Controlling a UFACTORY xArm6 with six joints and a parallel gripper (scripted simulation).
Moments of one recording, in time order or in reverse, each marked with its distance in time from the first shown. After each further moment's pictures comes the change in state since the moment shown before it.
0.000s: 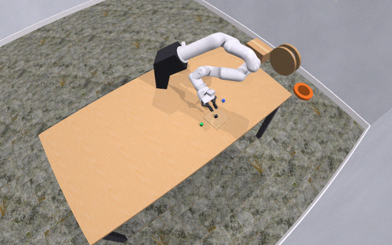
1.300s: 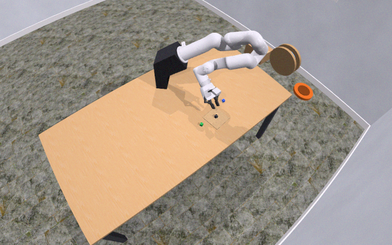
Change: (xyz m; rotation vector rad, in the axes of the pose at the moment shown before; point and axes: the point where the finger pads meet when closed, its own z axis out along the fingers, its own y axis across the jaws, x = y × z) arm 0.044 0.000 -0.010 -0.013 -0.225 -0.018
